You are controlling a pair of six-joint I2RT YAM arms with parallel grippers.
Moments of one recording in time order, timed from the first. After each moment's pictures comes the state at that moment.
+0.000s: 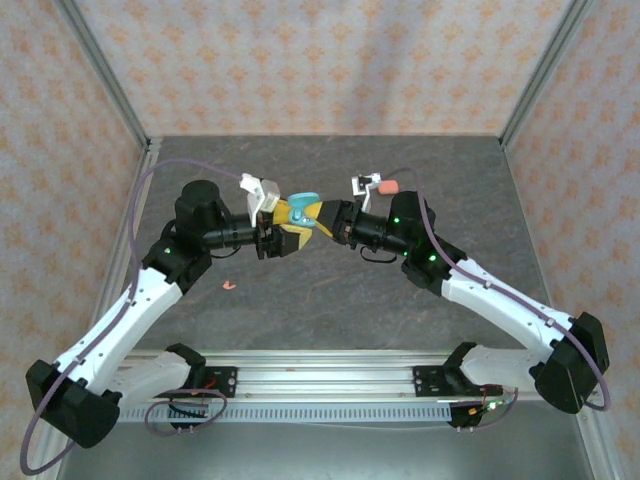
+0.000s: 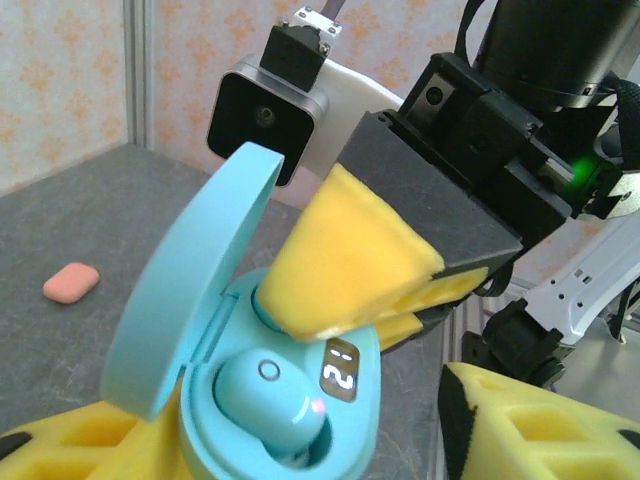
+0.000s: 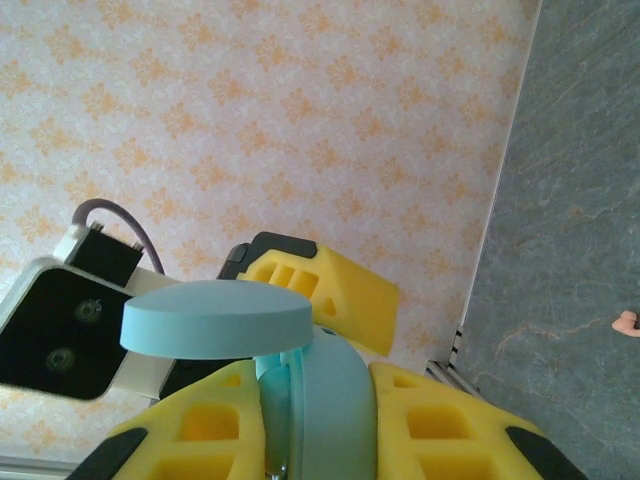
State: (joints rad) left arm -0.41 1.02 0.97 -0.18 0.80 -0.07; right arm 0.74 1.17 0.93 0.19 -0.48 1.26
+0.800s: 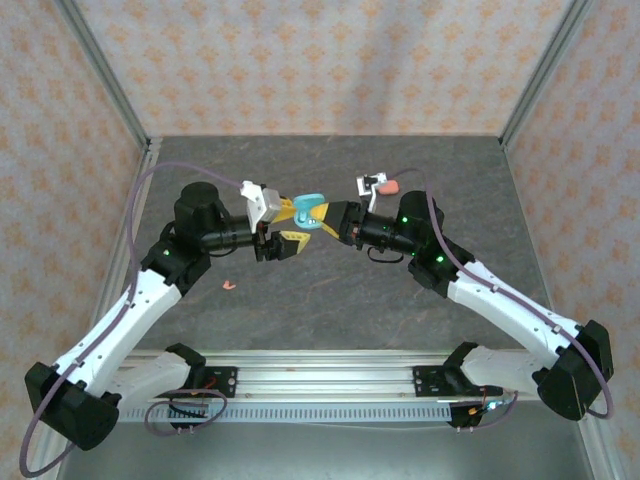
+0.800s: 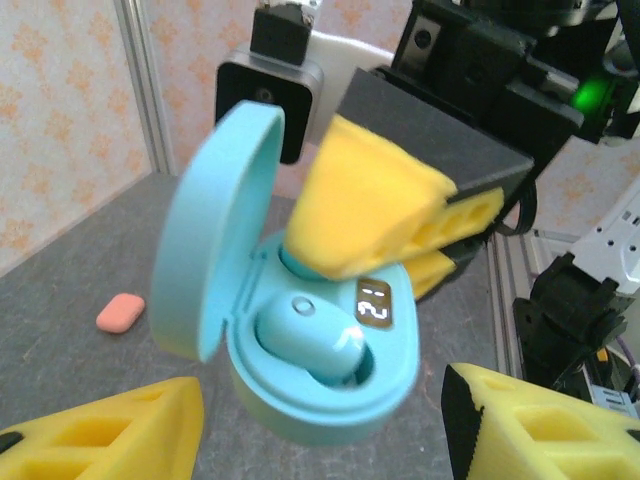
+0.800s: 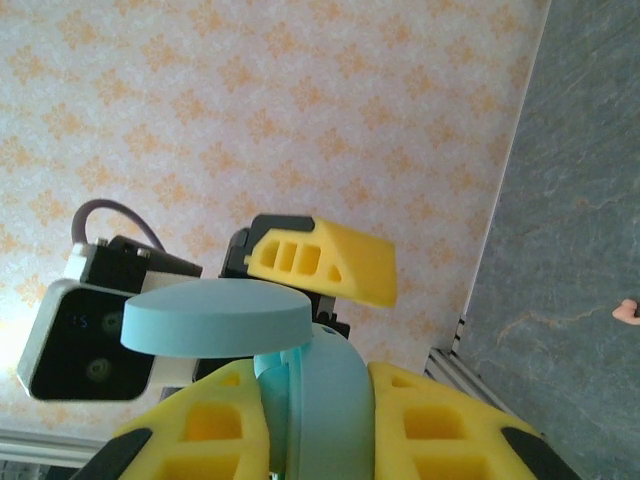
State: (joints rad) left arm -0.41 1.02 0.96 -0.16 0.79 0.12; right arm 0.71 1.13 0.92 0.17 -0.55 1.26
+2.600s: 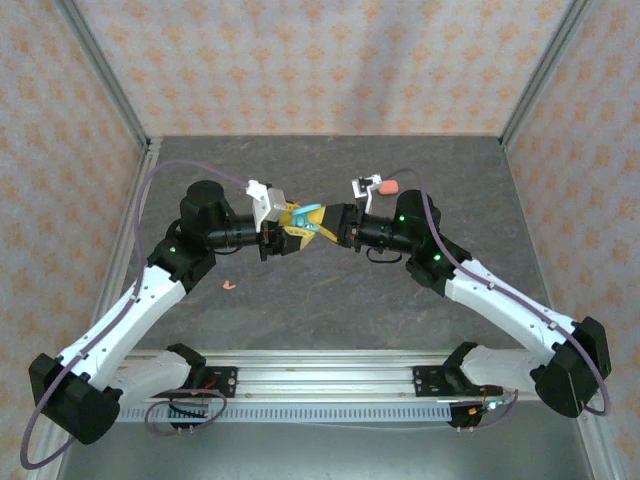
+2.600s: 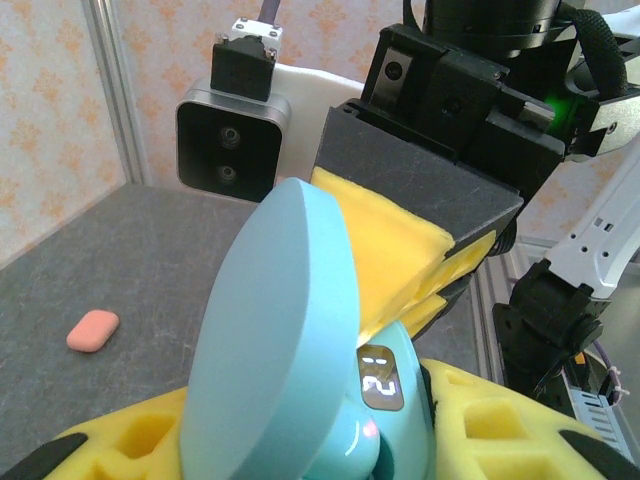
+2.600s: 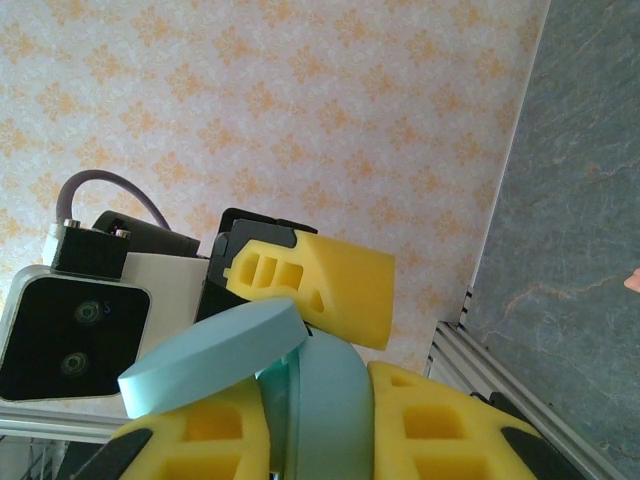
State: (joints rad) left arm -0.43 1.05 0.96 -0.13 0.83 0.11; right arm 0.71 1.15 0.92 0.18 -0.60 1.28
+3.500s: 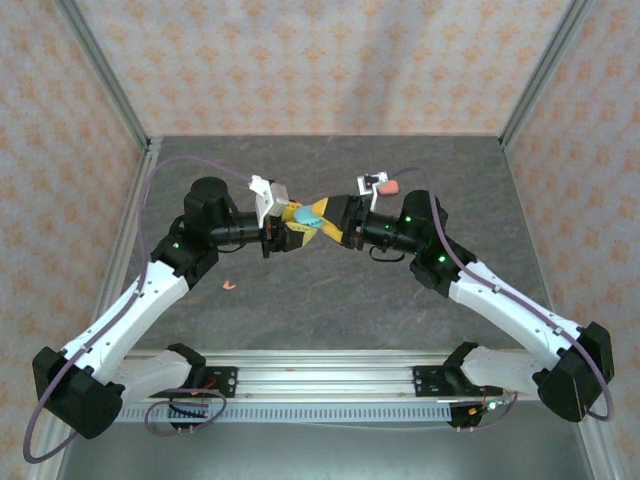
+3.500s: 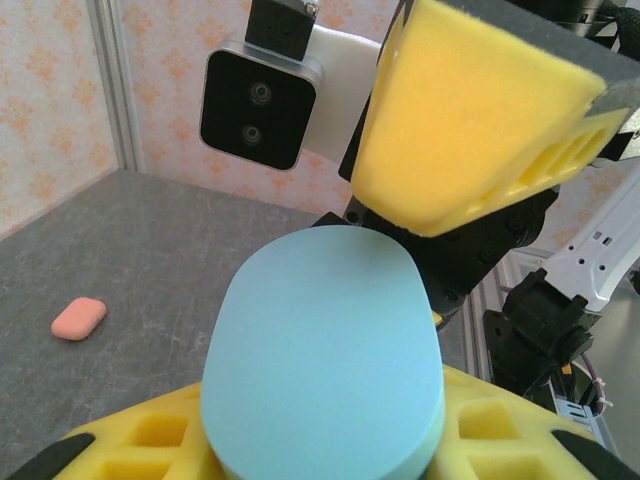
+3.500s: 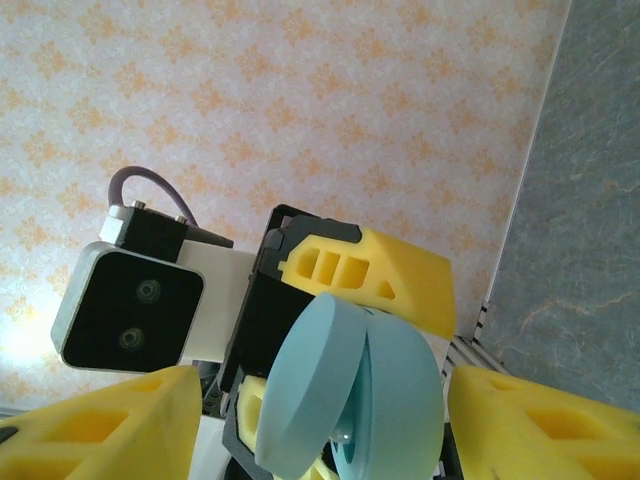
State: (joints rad) left arm -0.43 1.08 0.98 -0.12 0.83 0.06; right arm 0.70 1.12 0.92 0.19 -0.58 1.30
